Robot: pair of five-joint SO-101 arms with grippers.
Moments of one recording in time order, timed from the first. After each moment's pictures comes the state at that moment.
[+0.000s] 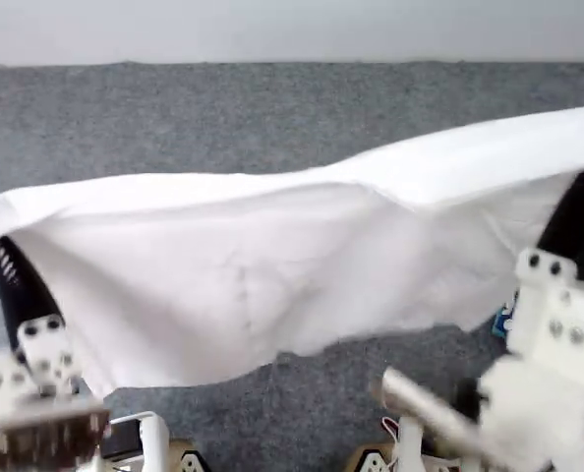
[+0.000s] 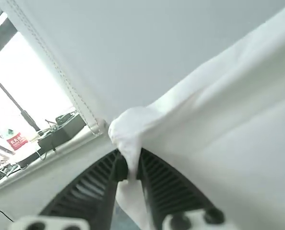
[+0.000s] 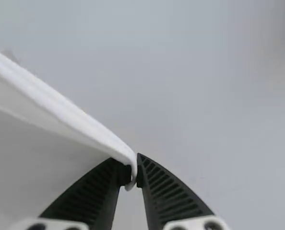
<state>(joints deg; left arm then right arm) -18.2 -77.0 8.2 75.6 -27.8 10.7 -65.1 -3.4 42.5 56.7</state>
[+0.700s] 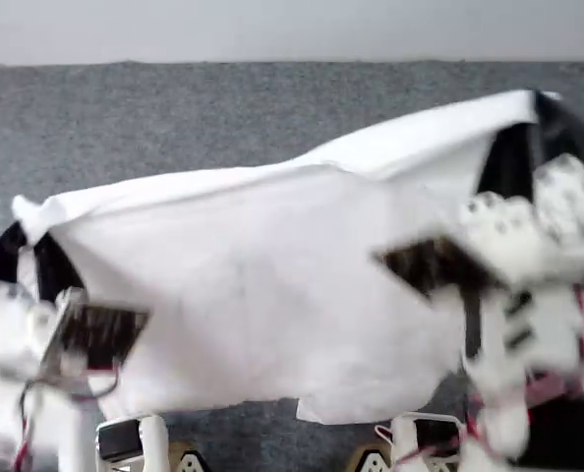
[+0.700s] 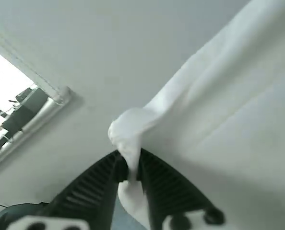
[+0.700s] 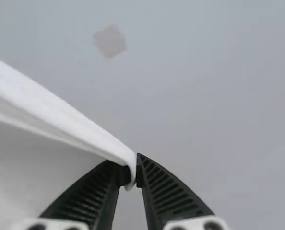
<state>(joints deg) -18.4 -79.1 31.2 71.7 -37.2 0.7 -52.9 2.6 54.2 56.8</state>
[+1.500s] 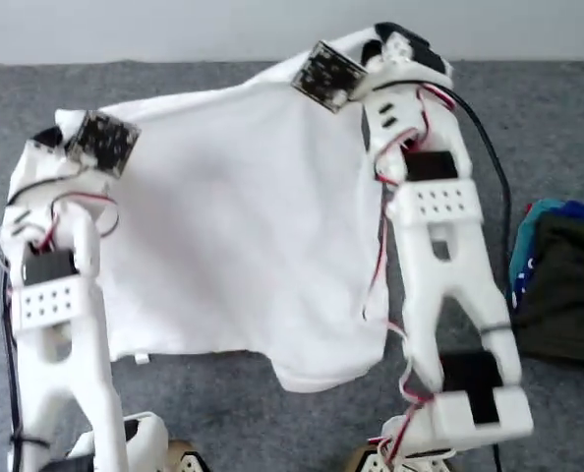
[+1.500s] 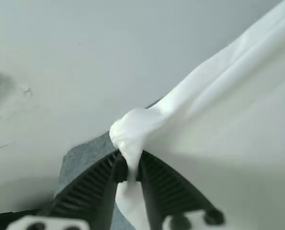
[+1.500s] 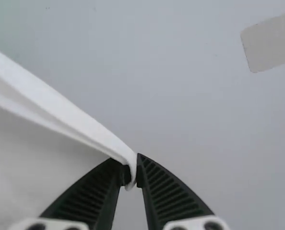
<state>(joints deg) -18.4 -26.6 39.1 19.7 -37.2 -9.2 3.6 -2.5 11.7 59.2</state>
